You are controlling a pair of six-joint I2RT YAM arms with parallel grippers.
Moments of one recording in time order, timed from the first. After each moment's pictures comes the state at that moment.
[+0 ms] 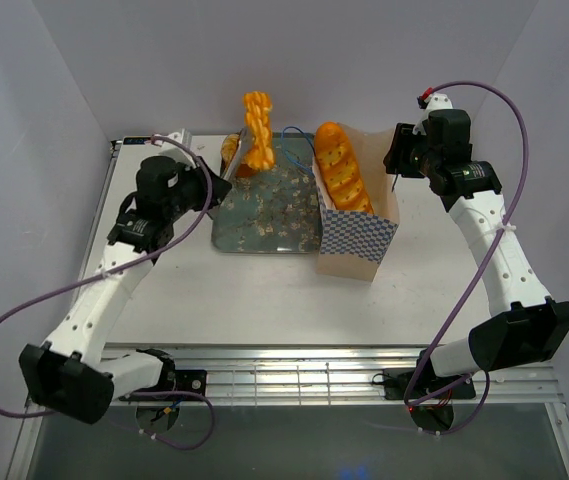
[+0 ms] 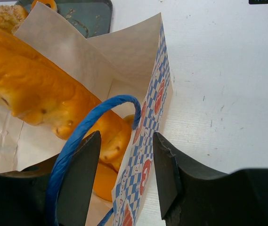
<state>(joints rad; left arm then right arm) -0.32 1.23 1.16 -0.27 0.14 -0.50 0.21 1.41 1.53 -0.61 -0.01 0.19</state>
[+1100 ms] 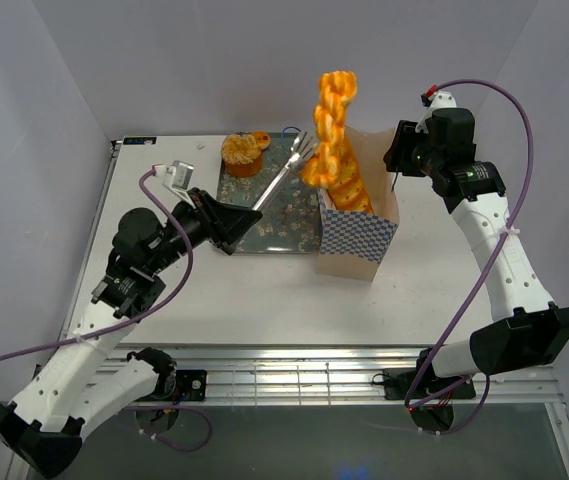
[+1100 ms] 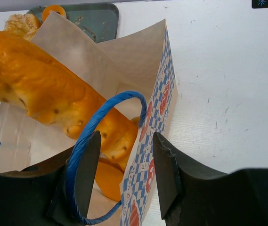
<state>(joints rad) -0.50 0.81 0.93 -0.02 0.36 -0.68 0.21 1.40 1.54 -0.61 -0.02 0.22</state>
